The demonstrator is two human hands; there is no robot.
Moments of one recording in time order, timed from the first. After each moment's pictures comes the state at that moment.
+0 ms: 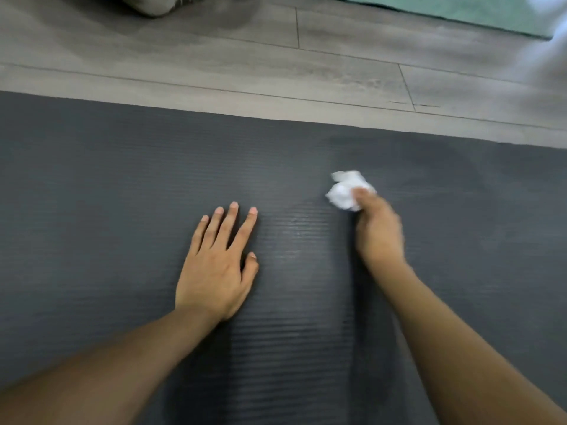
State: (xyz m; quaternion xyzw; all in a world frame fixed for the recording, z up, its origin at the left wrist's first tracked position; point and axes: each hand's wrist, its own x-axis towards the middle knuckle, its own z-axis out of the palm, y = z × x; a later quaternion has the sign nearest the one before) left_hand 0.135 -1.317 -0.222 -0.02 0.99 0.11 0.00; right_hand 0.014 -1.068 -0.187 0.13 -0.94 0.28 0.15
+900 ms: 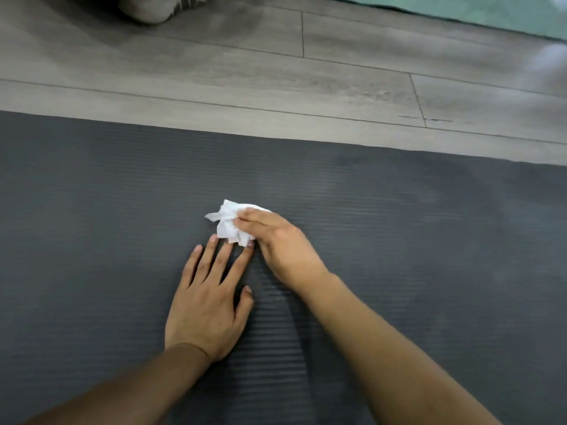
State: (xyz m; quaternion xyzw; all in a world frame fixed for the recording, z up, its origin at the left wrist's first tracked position) left_hand 0.128 -1.316 -0.220 -0.02 1.00 0.09 0.03; right_hand -0.007 -1.181 -0.206 0.39 -0.86 0.31 -0.03
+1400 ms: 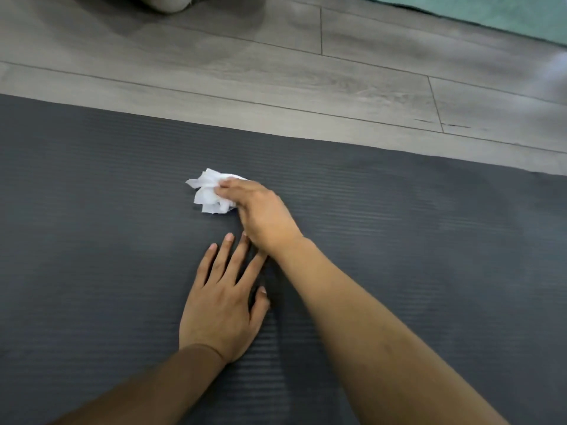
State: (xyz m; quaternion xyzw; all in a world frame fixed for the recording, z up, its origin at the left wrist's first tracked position) left_hand 0.126 -1.317 -0.223 -0.02 0.99 0.11 0.02; right_hand -0.039 -1.258 -0.201 0.37 -0.87 0.32 -0.07
